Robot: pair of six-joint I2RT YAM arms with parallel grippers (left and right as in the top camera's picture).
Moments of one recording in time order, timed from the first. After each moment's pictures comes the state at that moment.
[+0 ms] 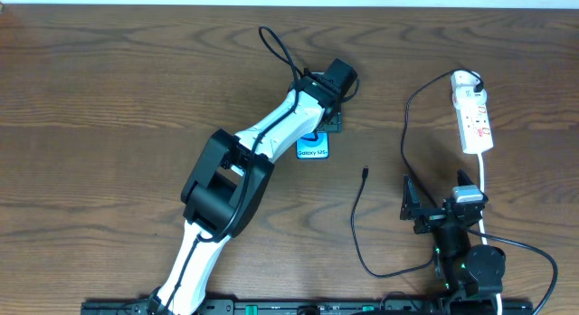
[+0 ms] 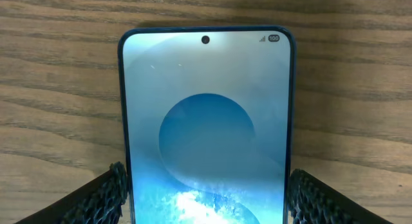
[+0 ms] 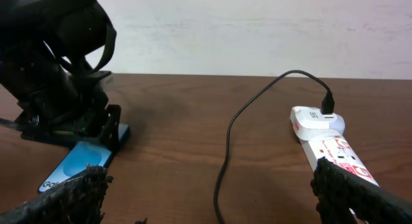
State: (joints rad) left arm -0.63 2.29 1.78 -0.78 -0.18 -0.61; right arm 0.06 0.01 0.01 -0.07 -0.07 0.03
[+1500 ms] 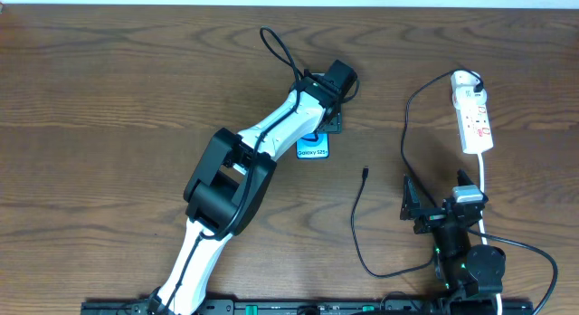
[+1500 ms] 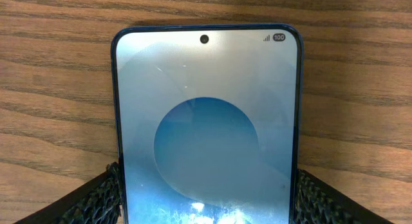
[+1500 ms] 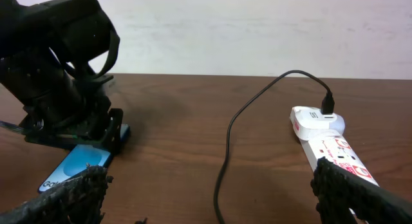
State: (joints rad) left arm -0.63 2.31 1.78 -0.78 -0.18 -0.61; right arm 0.06 0.01 0.01 -0.07 -0.07 0.03
